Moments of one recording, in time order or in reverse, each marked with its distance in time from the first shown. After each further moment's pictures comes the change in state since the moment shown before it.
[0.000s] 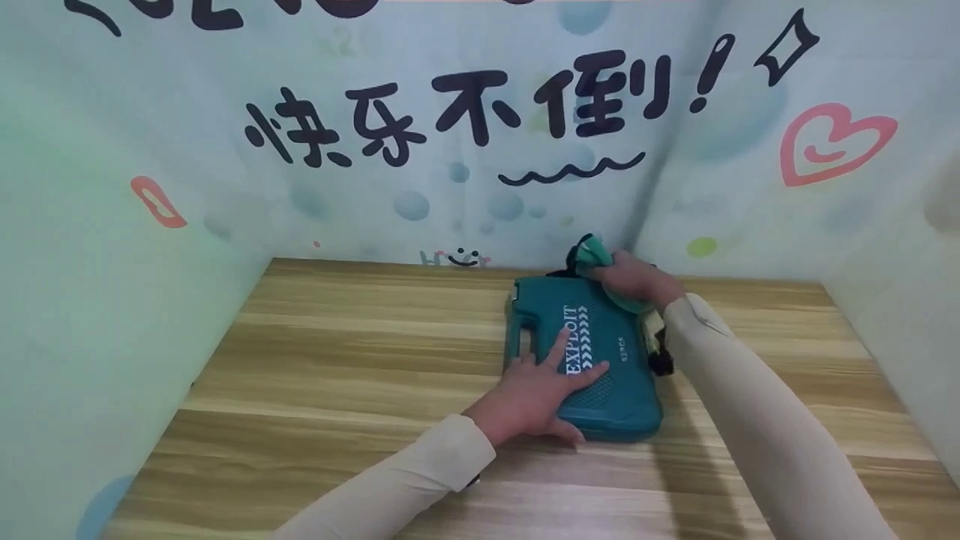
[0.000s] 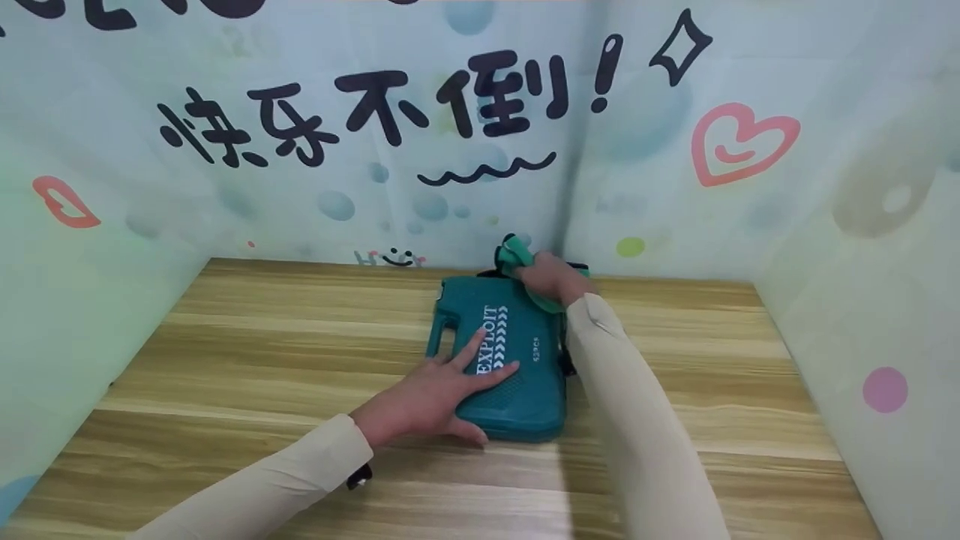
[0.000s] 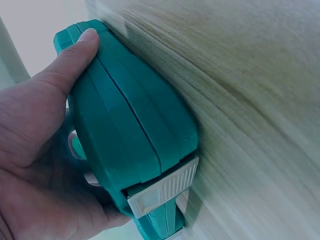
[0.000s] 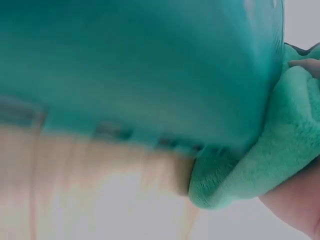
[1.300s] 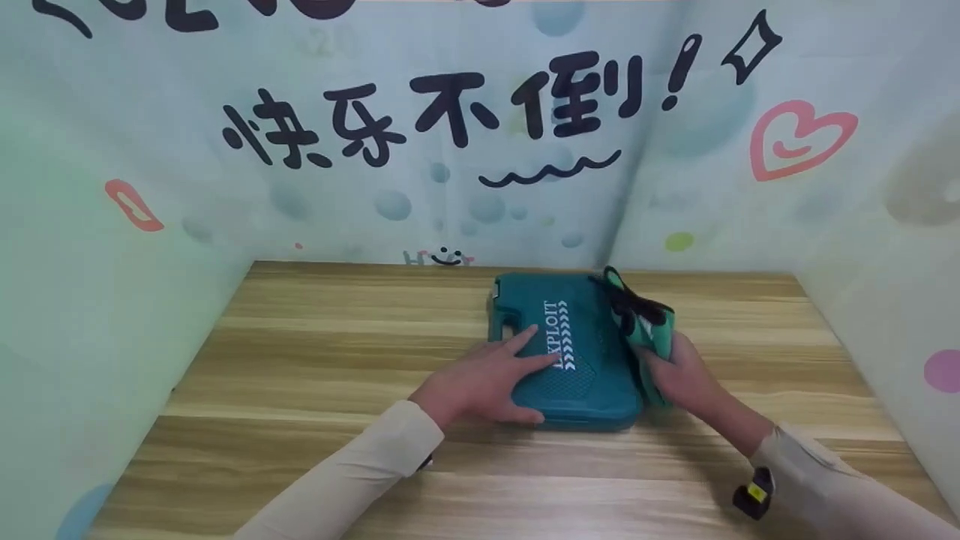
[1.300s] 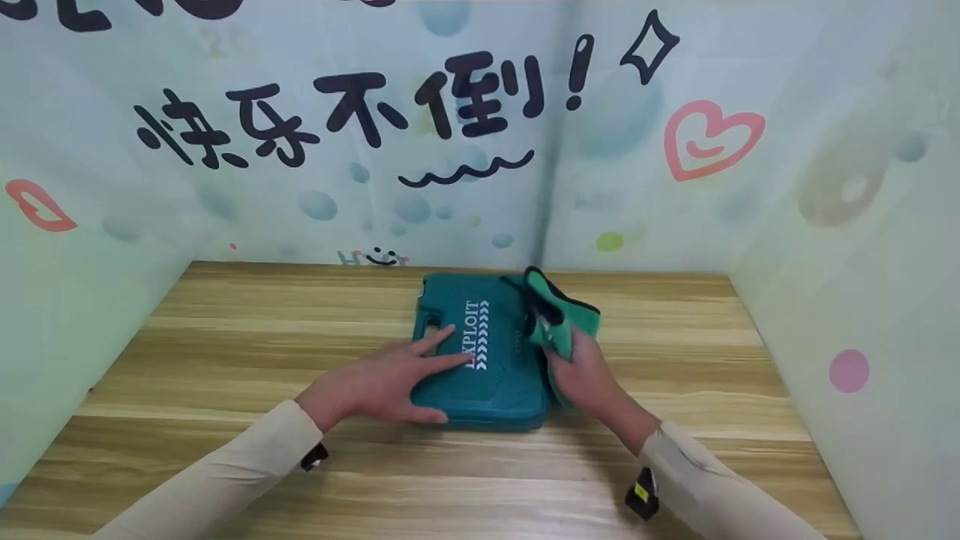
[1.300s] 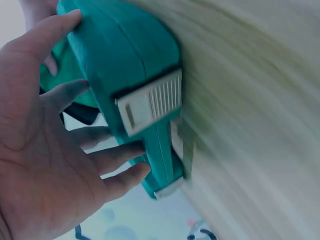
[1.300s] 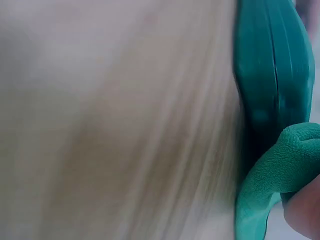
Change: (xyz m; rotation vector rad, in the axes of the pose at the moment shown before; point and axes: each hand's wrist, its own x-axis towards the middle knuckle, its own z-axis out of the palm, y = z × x) left_hand -0.020 -0.033 -0.018 -0.094 -0.001 0.077; right_hand -0.149 0.065 0.059 0.344 0.377 -0.417
